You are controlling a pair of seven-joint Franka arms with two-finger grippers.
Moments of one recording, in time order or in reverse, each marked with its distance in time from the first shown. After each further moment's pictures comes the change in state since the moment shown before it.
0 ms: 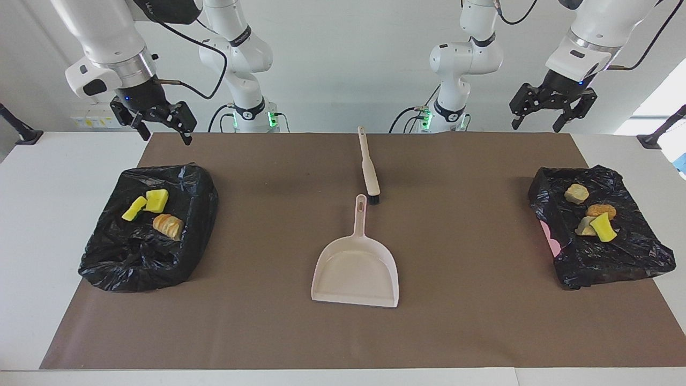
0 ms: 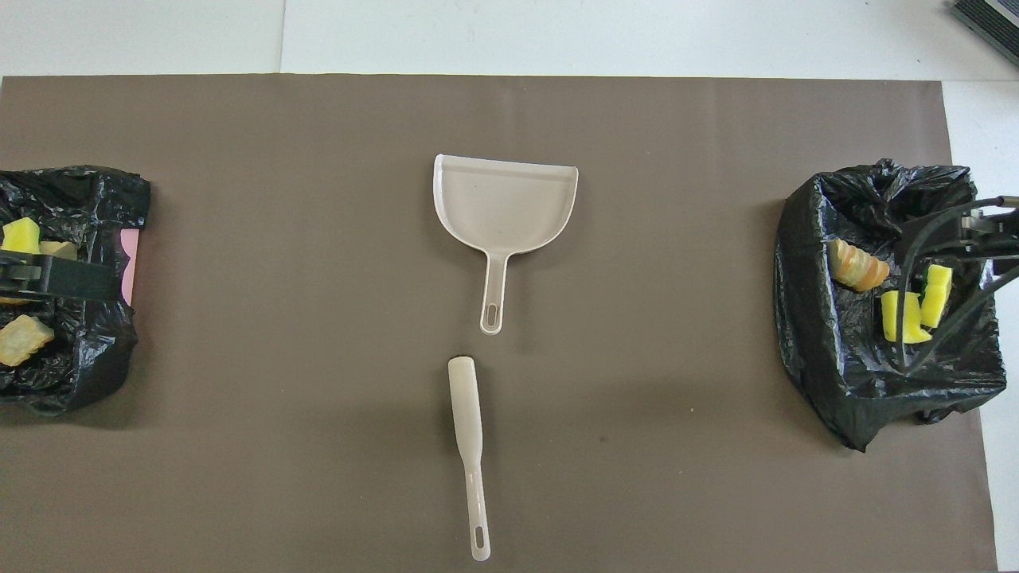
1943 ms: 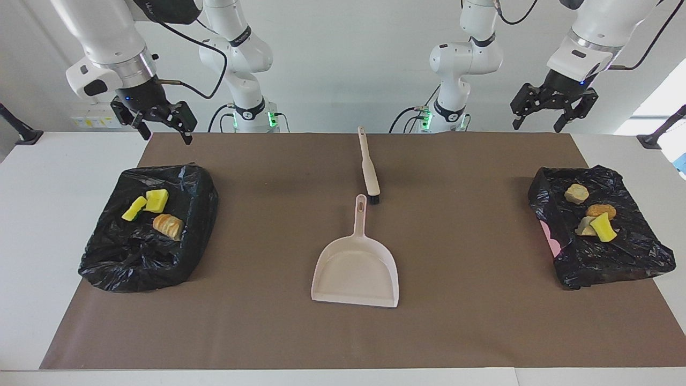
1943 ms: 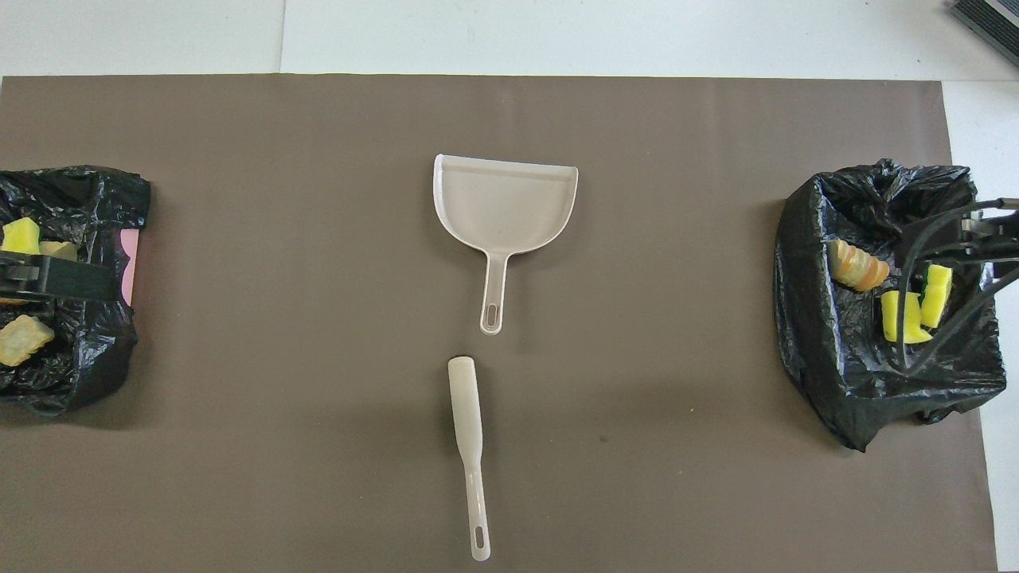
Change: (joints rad) left arm 0.000 -0.001 0.000 0.000 0.000 -0.003 0.000; right arm 0.000 -0.001 -0.001 -0.001 0.000 -0.009 0.001
